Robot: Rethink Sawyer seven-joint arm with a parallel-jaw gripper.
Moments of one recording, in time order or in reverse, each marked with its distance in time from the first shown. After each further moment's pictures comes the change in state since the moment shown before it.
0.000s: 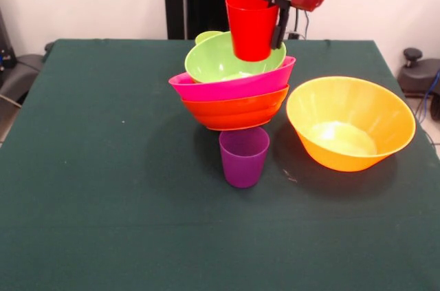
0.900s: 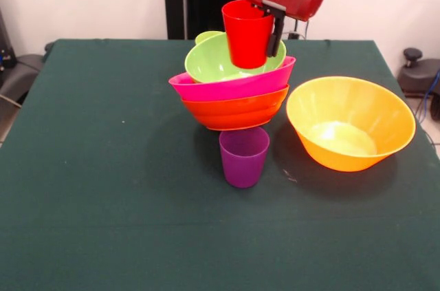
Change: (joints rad) arm -0.014 0.019 0.003 0.001 0.000 -0.013 0.000
